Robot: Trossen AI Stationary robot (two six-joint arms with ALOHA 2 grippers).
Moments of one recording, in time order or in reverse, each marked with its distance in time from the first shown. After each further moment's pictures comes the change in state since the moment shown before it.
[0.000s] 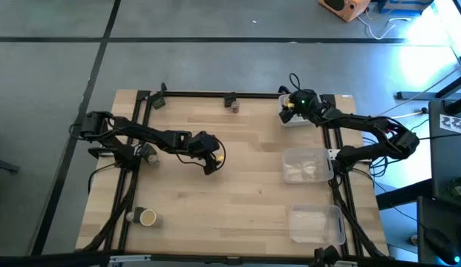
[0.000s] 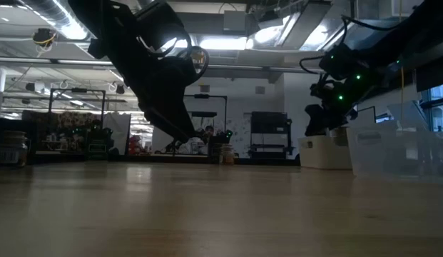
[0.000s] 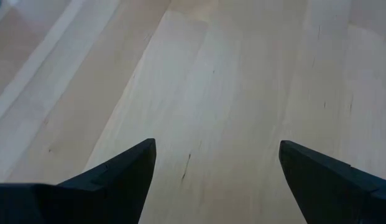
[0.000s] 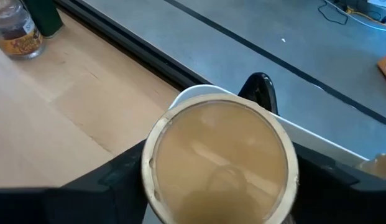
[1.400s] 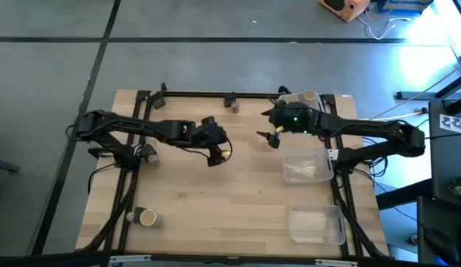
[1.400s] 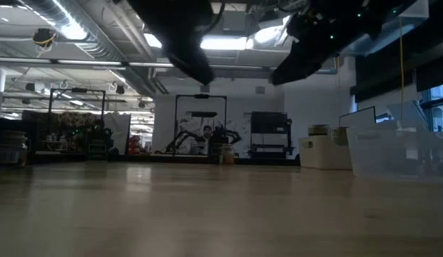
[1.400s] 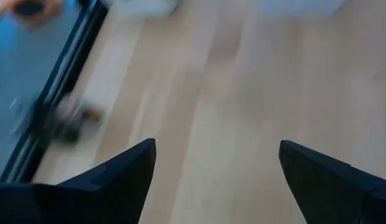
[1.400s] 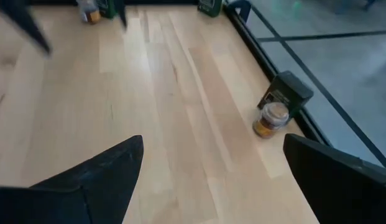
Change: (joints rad) left arm -0.023 -0.041 0.384 -0.424 -0.183 0.243; right arm 0.502 -0.088 0.256 -0.227 -0.183 -0.111
